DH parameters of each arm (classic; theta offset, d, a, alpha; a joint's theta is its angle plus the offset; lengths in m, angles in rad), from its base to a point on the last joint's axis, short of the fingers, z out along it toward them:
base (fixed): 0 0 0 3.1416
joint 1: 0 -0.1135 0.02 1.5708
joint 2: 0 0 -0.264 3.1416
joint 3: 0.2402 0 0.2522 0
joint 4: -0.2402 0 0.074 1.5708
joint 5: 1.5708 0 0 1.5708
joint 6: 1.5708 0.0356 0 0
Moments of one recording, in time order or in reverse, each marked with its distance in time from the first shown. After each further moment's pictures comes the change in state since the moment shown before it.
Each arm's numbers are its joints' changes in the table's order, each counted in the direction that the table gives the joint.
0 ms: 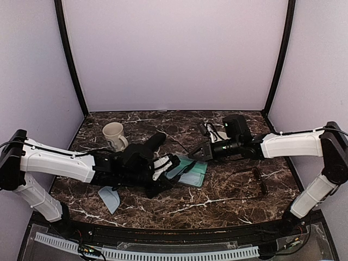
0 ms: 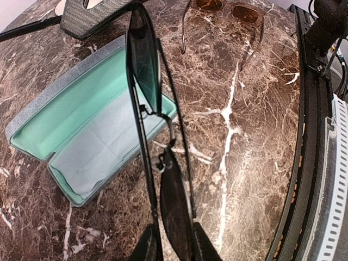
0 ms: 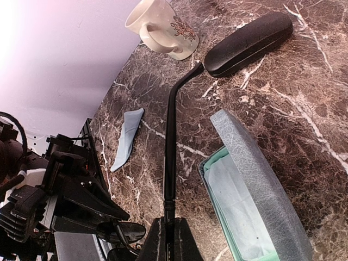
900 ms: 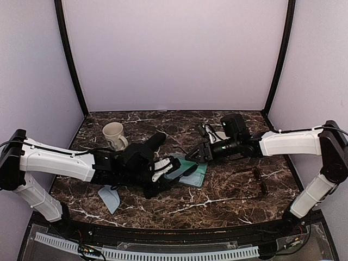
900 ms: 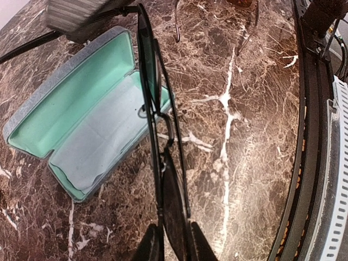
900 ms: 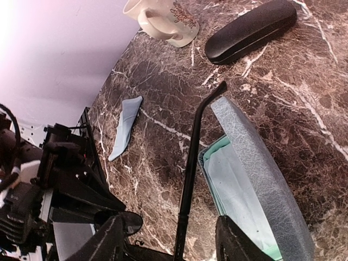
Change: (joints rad) left arm 0.000 0.000 0.019 -0.063 0.004 0.074; right arm 0.000 0.016 0.030 -0.082 -0.028 -0.046
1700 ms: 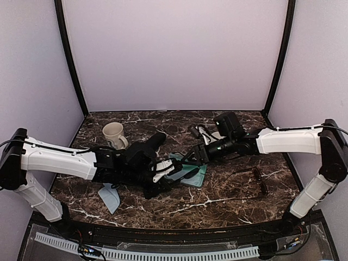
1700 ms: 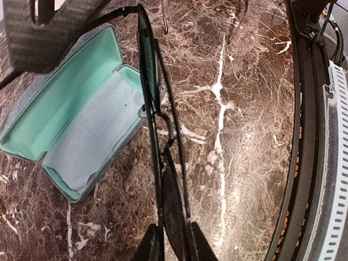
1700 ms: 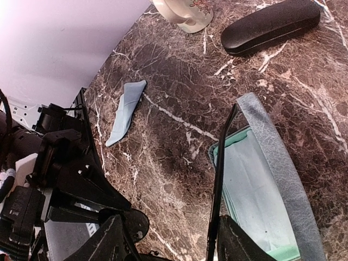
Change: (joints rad) left arm 0.000 0.018 0.039 -0.068 0.030 0.056; right arm -0.057 0.021 0.087 -0.130 0.026 -0.090
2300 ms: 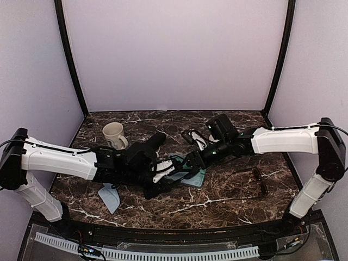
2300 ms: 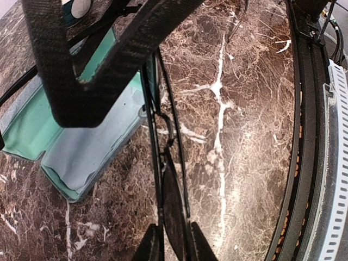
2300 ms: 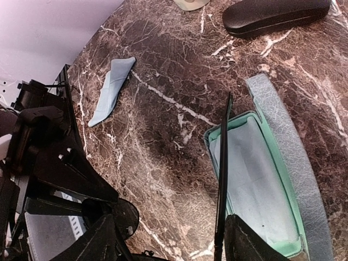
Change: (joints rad) left arm 0.000 0.005 0.000 0.000 0.002 -0.001; right arm -0.063 0.040 0.061 -0.123 0.077 -0.107
